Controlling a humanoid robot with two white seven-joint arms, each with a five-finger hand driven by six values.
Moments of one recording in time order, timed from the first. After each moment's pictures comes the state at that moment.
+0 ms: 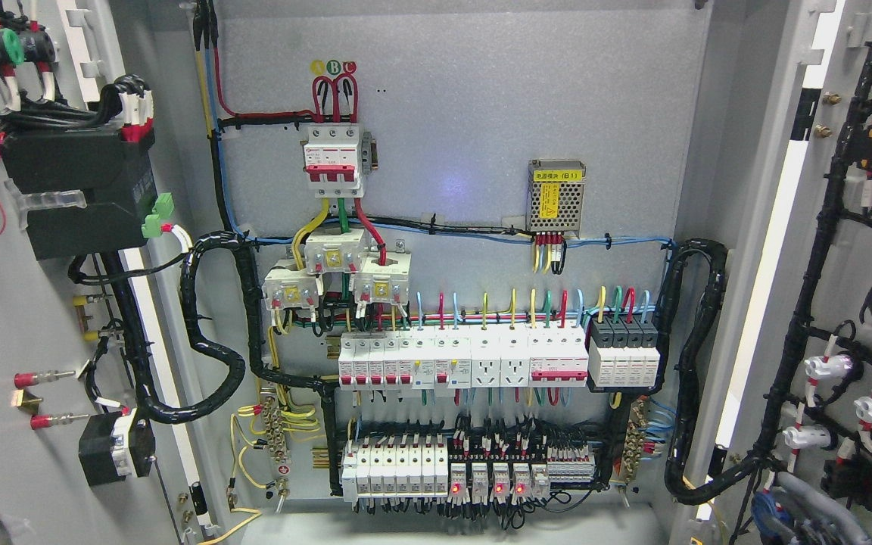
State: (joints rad) left arm 0.35 0.17 -0.32 -2.07 0.16 -0.55 0.07; right arm 0.29 -0.48 -0.11 -2.04 -0.60 -0.58 0.30
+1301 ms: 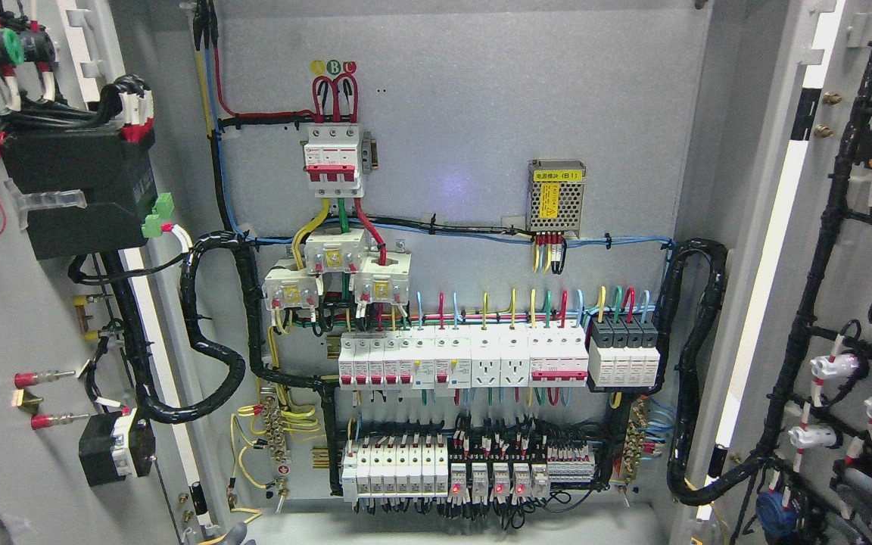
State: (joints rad) left arm 0.31 0.15 -0.20 -2.08 0.20 -0.55 0.07; right arm 0.35 -0.50 -0.20 -2.00 -0.69 -0.57 0.30
